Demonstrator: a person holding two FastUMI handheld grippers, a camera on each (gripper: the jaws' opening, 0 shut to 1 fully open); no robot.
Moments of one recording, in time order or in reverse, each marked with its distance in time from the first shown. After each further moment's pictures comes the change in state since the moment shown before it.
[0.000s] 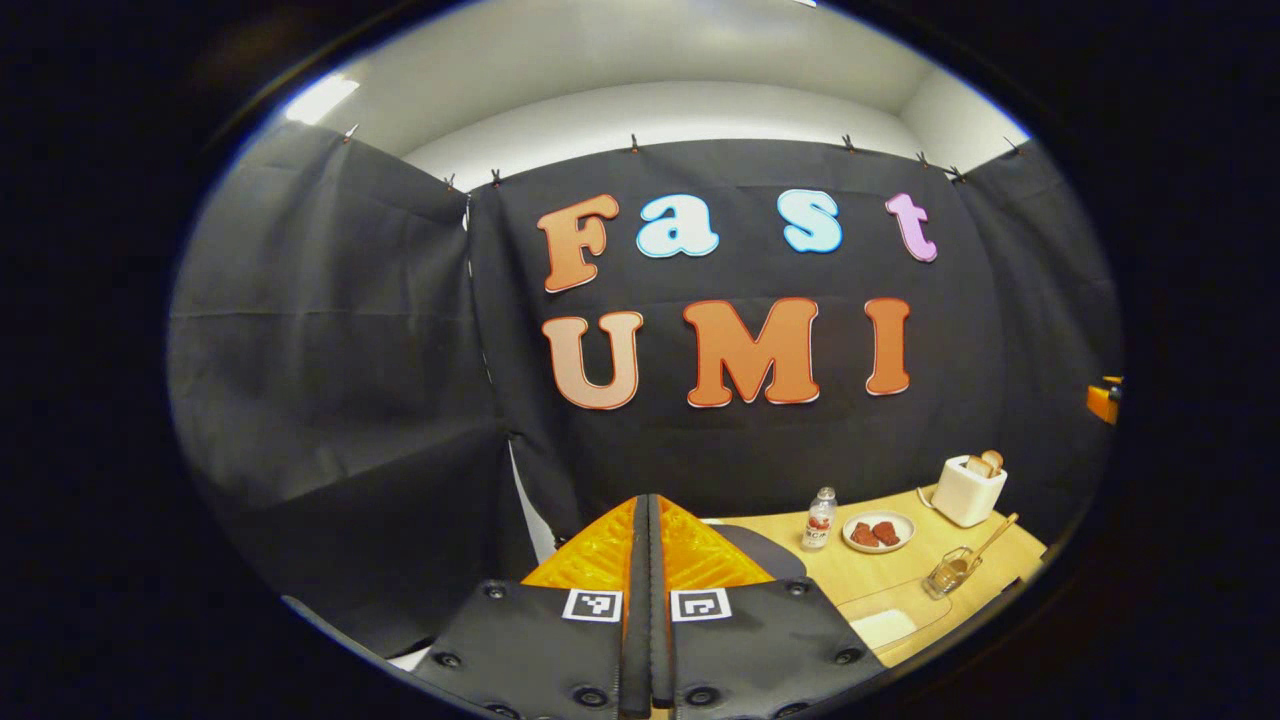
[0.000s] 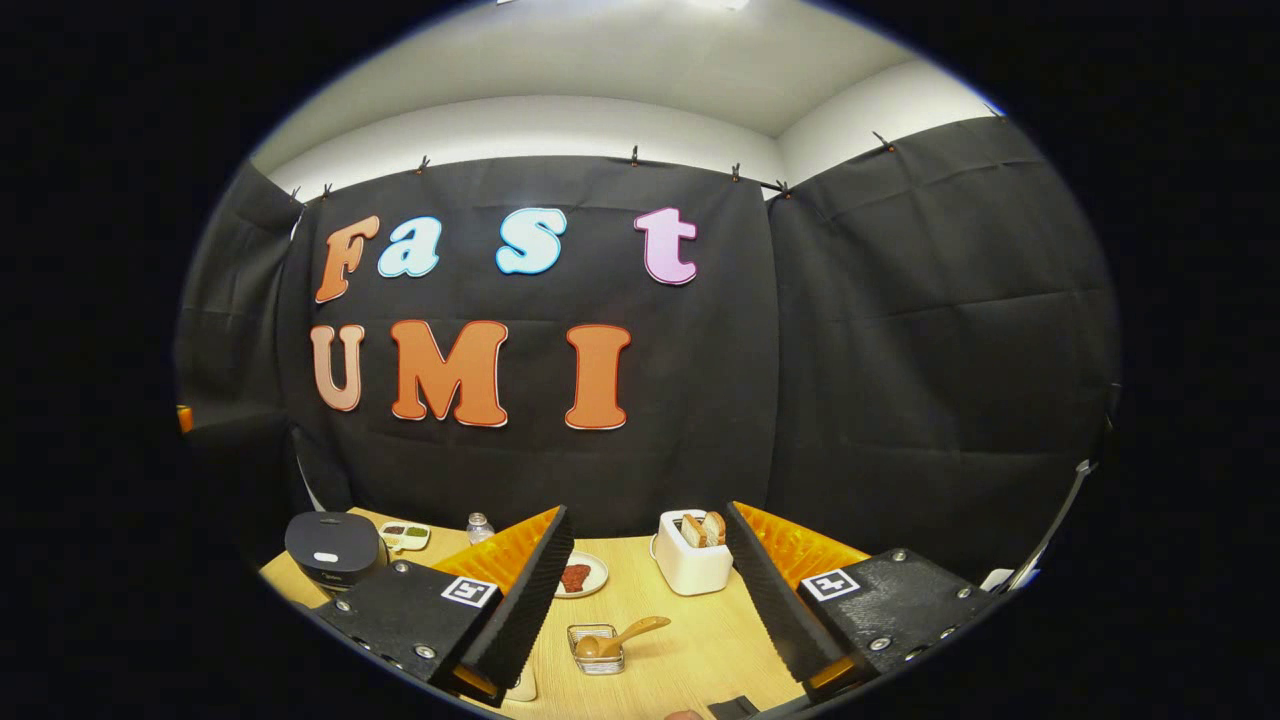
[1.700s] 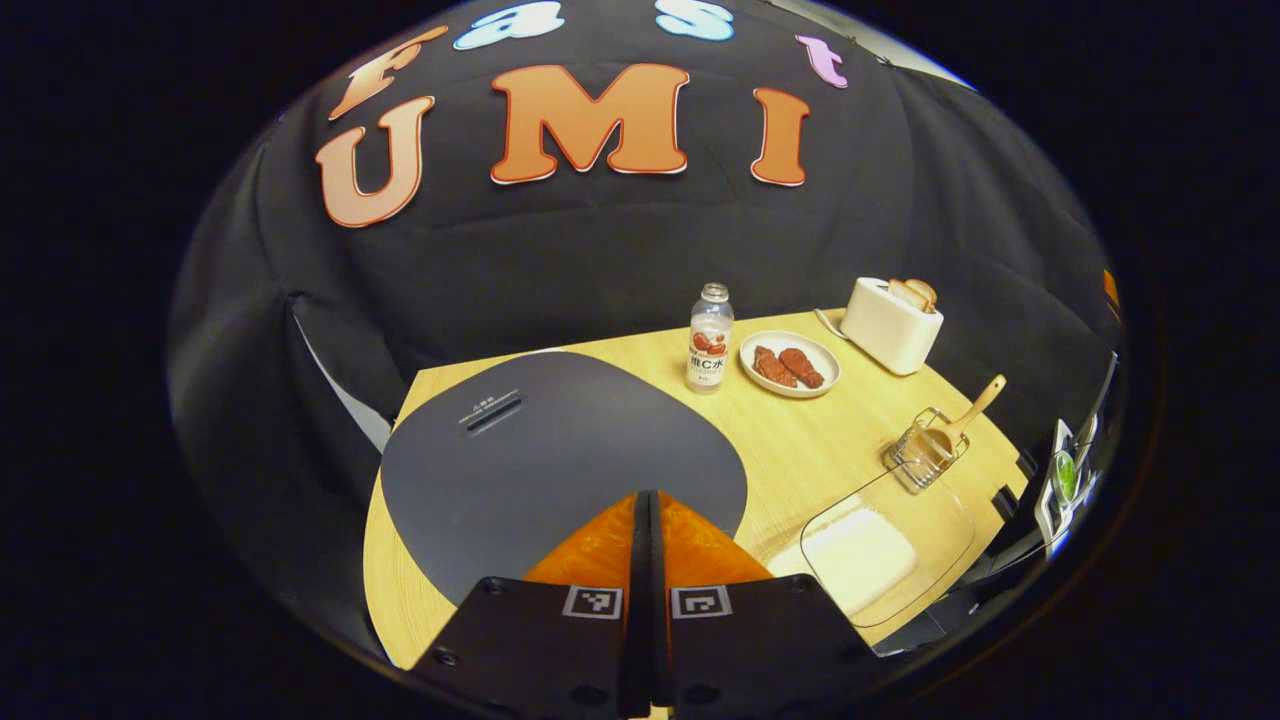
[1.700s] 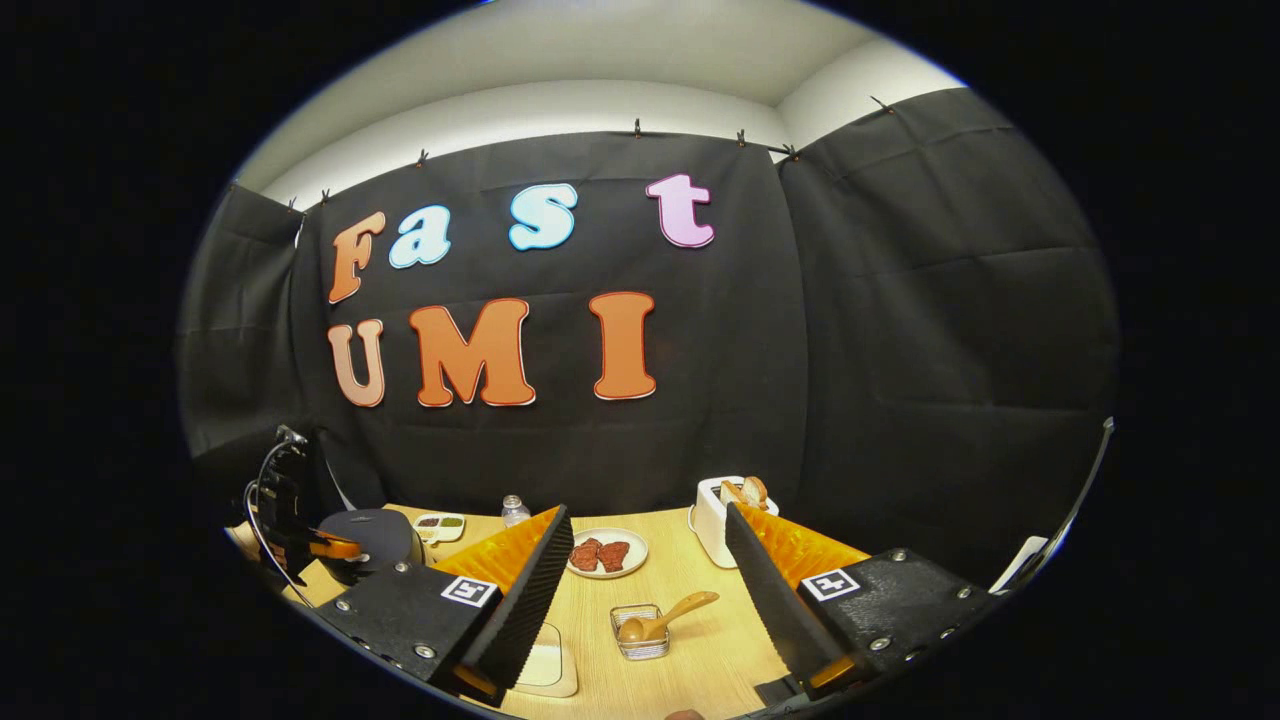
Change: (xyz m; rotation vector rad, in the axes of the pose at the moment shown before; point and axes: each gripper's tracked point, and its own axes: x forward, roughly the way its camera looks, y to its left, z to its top) left arm 0.157 -0.123 -0.242 0.123 0.581 -0.409; right arm 0.003 0.035 -0.035 0.088 0.093 0.064
